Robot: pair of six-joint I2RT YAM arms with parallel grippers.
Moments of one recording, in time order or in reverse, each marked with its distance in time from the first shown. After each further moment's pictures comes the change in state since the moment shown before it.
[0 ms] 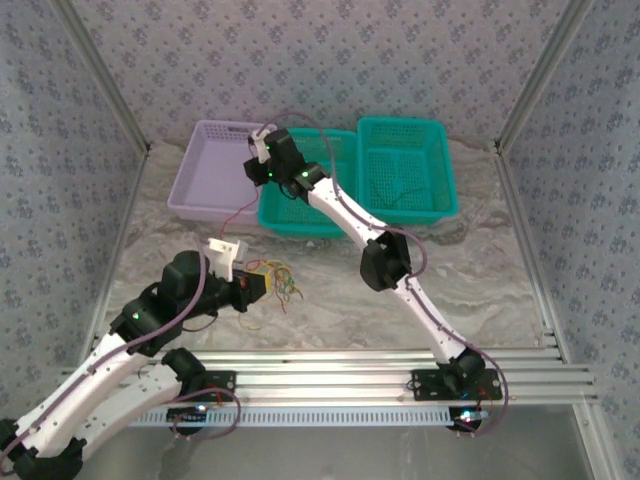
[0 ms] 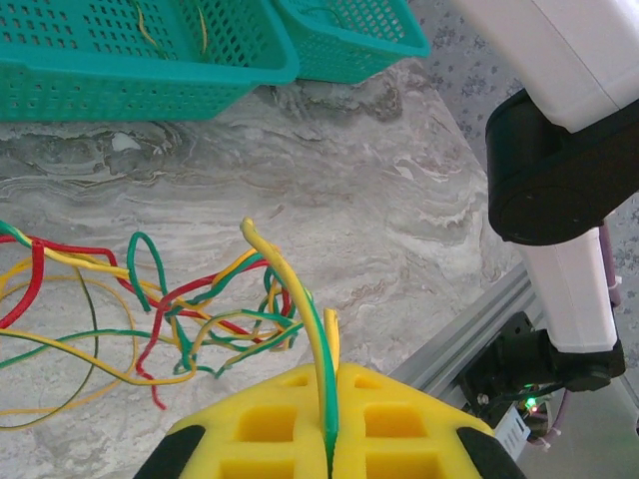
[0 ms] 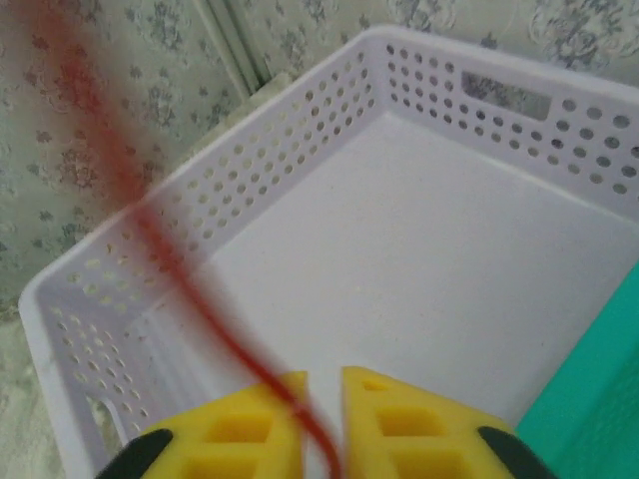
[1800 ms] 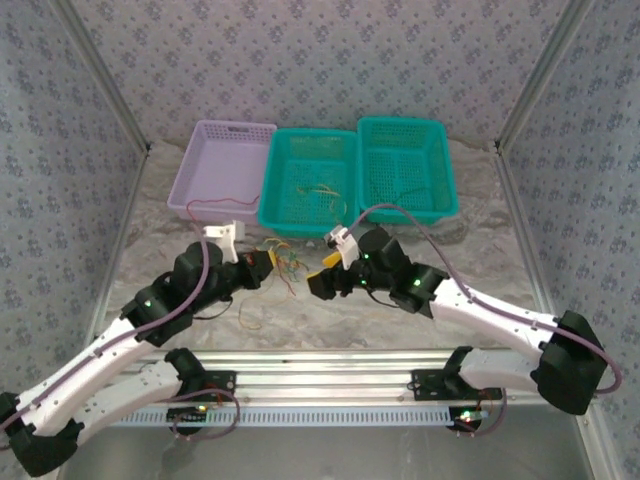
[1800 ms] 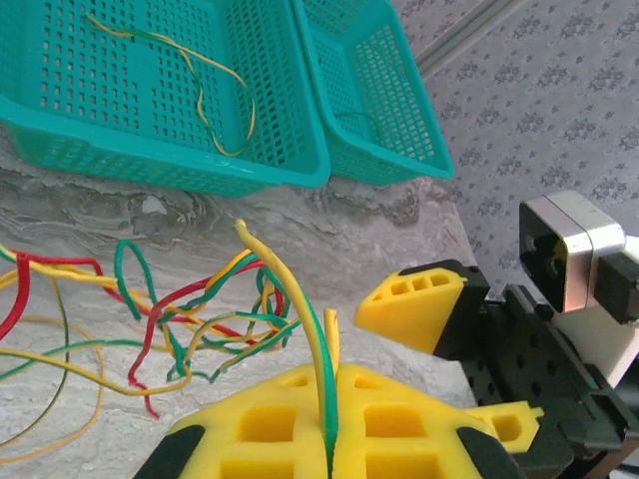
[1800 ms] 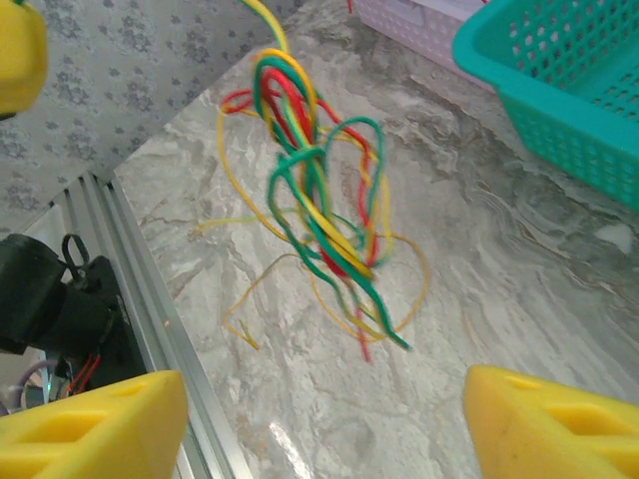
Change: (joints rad) left arm -0.110 0.114 0.069 0.121 -0.291 -0.261; right arm 0.167 -1.556 -2.014 0.412 -0.135 0.114
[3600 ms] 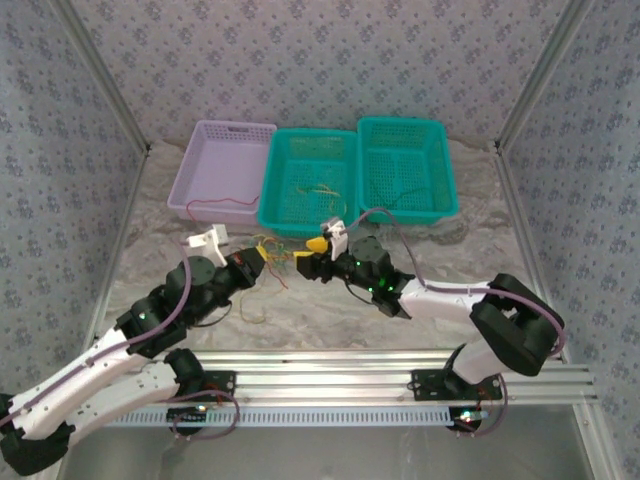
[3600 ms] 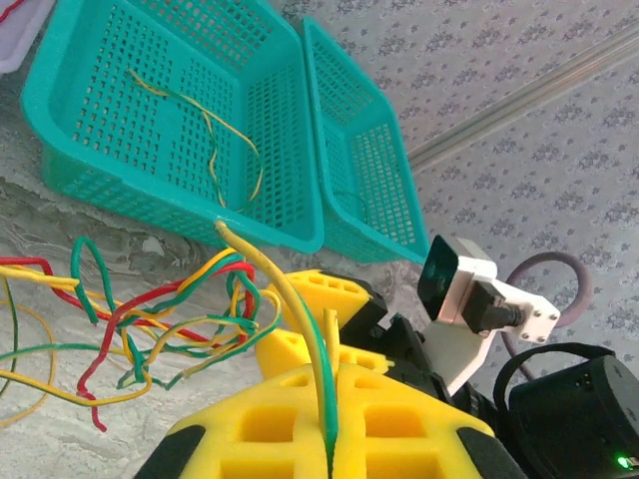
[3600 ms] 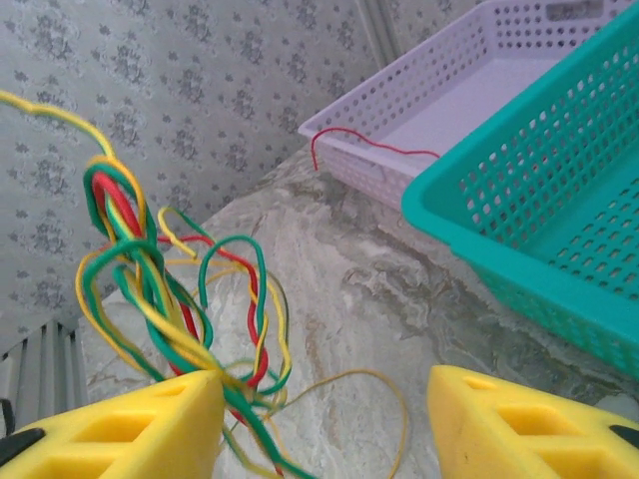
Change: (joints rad) left arm -0.086 -0.100 -0.062 0.070 -0.229 -0.177; right arm -0.021 0.293 -0.144 0.748 0.107 0.074
